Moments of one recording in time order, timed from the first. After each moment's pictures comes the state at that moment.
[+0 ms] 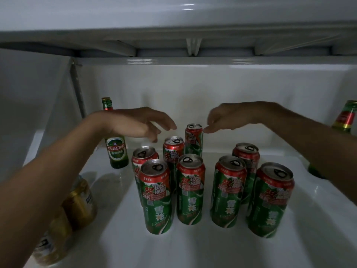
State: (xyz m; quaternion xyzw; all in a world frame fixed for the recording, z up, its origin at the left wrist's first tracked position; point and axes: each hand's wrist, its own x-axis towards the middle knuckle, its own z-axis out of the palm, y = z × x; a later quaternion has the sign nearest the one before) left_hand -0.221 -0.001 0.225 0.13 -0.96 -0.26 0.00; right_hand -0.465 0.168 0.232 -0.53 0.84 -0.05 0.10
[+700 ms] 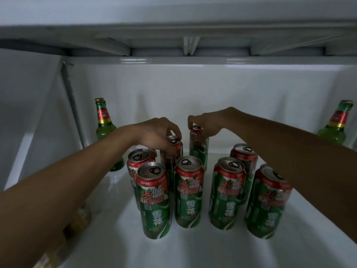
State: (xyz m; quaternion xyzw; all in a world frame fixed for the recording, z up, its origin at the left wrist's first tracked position) left_hand -0.279 0.007 0.194 0.18 -0.97 -0.17 0.01; right_hand -0.492 0.093 0.201 -0.57 0.81 0.10 0.05
